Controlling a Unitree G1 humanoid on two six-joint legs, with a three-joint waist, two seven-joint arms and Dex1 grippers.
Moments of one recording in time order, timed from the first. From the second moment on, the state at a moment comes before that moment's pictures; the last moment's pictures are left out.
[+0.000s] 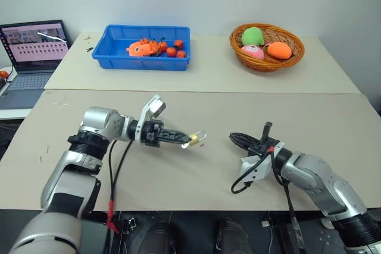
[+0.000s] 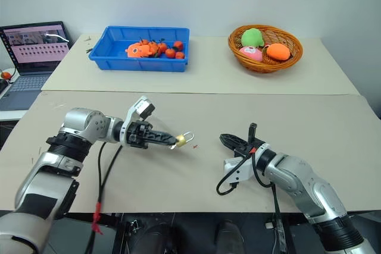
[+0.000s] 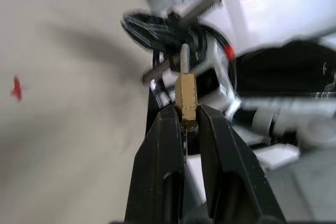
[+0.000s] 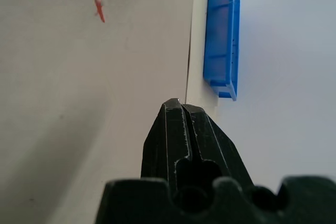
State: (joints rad) left arm -0.90 0.60 -0.37 0.52 -0.65 1.16 -1.58; right arm -0.14 -0.75 0.15 -0.20 -0.64 -0.45 0.38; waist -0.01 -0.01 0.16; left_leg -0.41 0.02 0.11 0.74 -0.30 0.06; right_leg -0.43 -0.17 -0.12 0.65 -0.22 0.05
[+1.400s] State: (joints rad) left arm -1.06 0.56 -0.63 0.76 -0.68 0.89 -1.60; right arm -0.68 -0.54 0.29 0.30 0.35 0.46 1.35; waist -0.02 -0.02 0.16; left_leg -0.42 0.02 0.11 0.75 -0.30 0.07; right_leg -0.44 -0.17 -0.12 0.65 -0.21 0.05
